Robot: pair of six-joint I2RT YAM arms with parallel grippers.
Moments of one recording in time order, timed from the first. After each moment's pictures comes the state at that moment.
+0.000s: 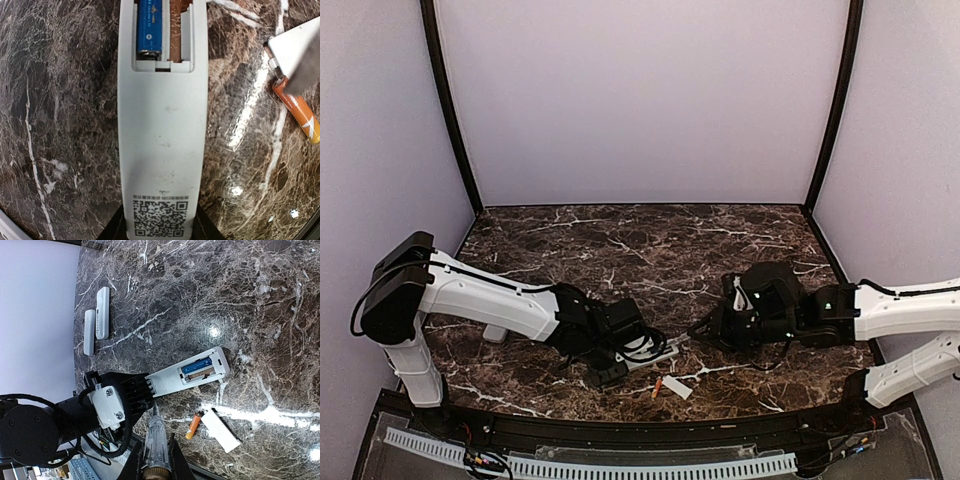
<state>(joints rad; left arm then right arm) -1.18 1.82 1.11 -0.60 -0.19 0.01 1.11 1.15 0.68 -0.20 0.01 1.24</state>
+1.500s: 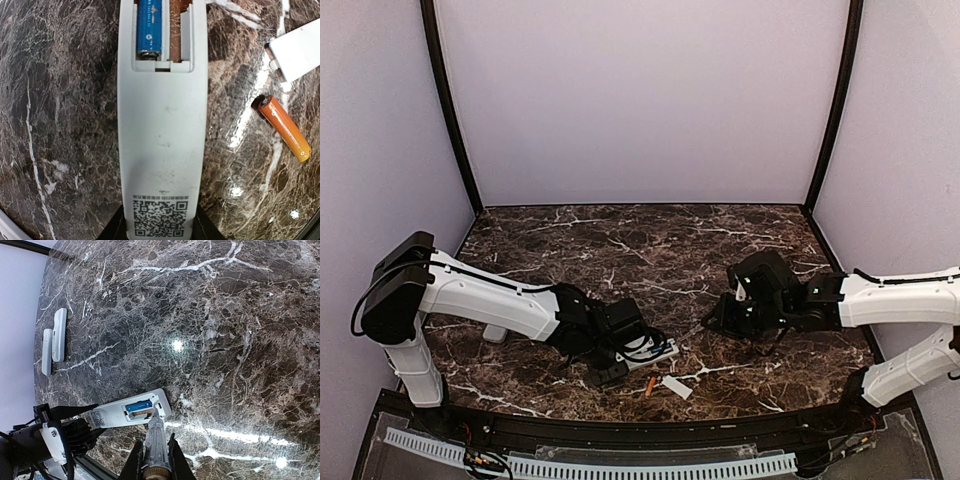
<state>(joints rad) -1.18 1.82 1.11 -0.60 -0.19 0.01 0.95 1.24 0.71 -0.28 0.02 1.03</state>
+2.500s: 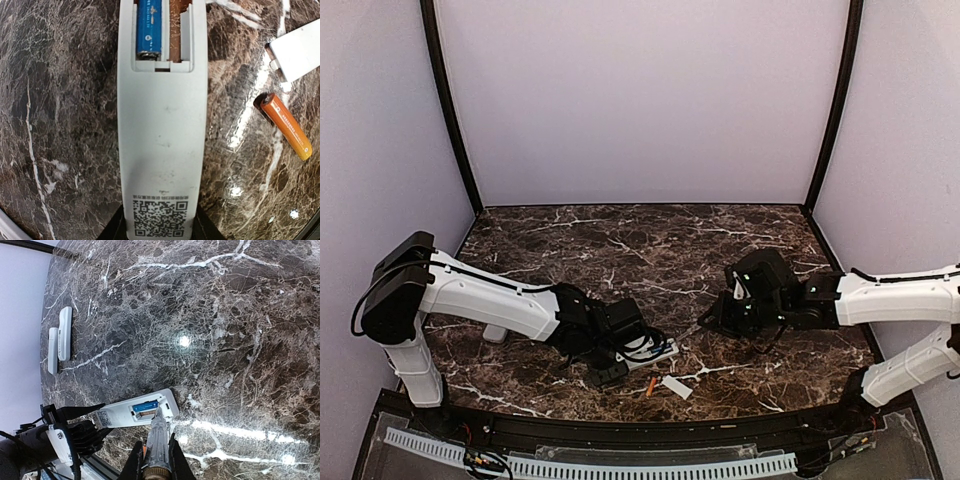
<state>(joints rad) -1.18 1.82 1.11 -0.60 -0.19 0.01 0.94 1.26 0.71 -0.23 -0.04 1.04</state>
